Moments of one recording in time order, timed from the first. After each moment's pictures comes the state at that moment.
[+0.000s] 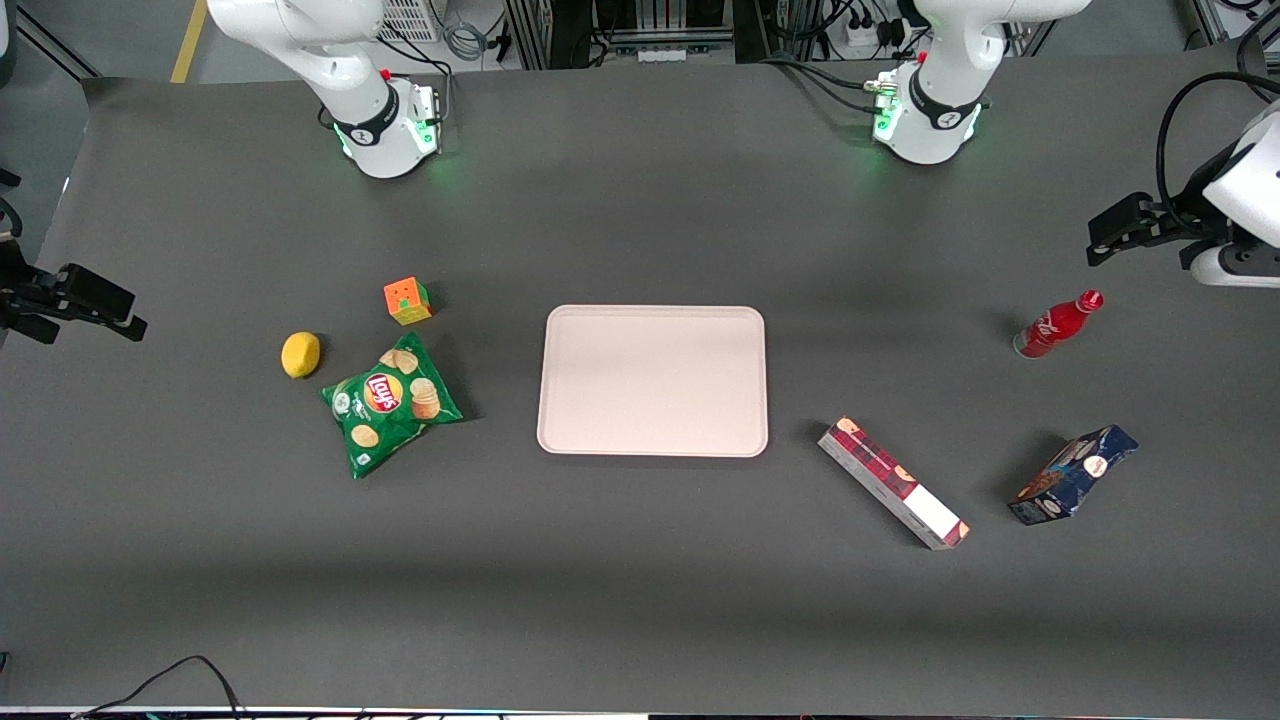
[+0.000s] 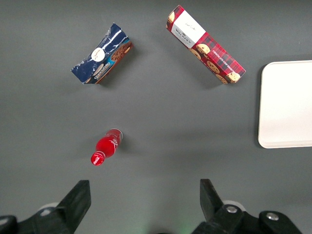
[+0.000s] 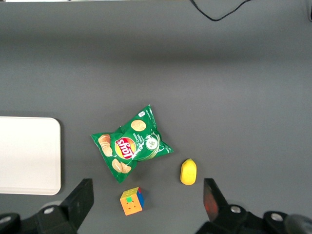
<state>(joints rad) -0.03 -0.09 0.00 -1.70 0.00 1.57 0.03</state>
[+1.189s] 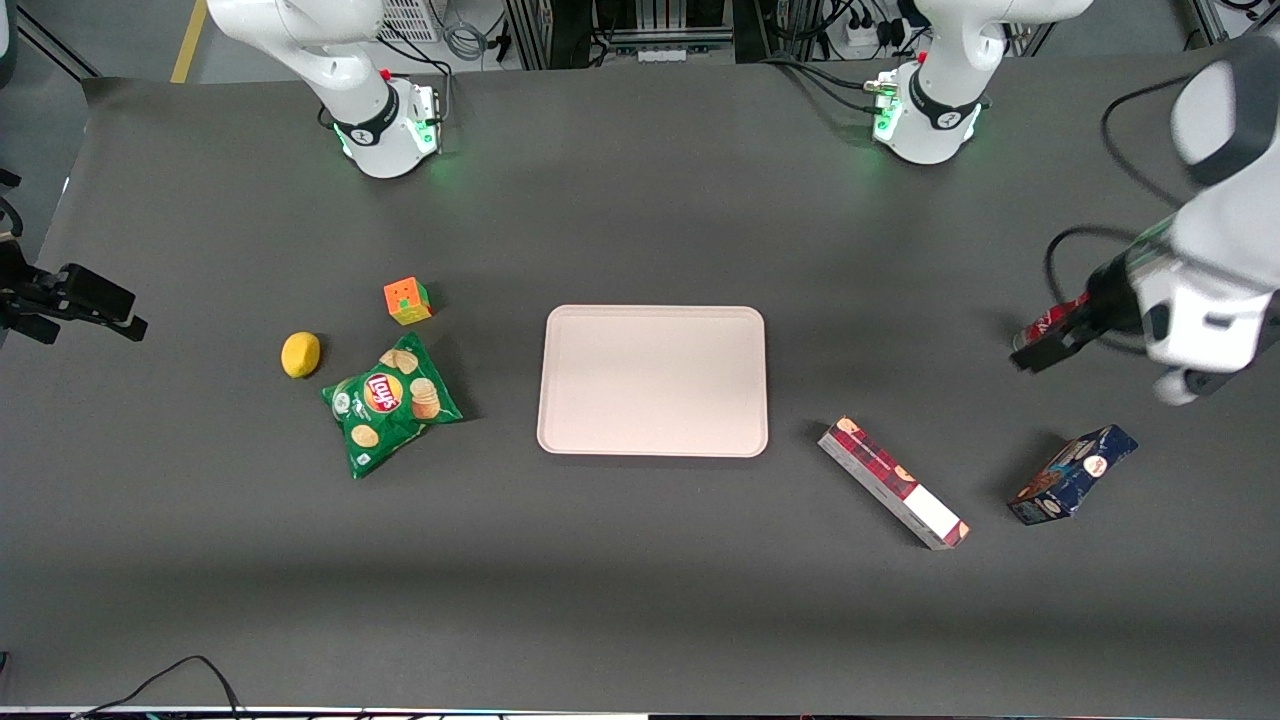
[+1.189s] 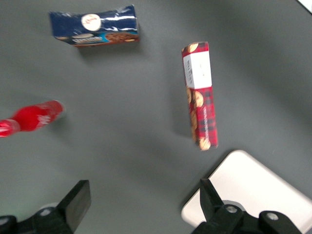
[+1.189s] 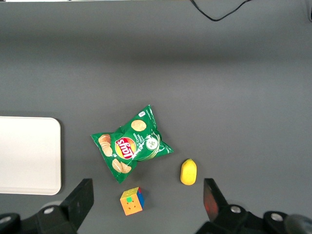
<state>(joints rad) -0.09 0.10 -0.01 -1.71 -0.09 1.79 -0.72</state>
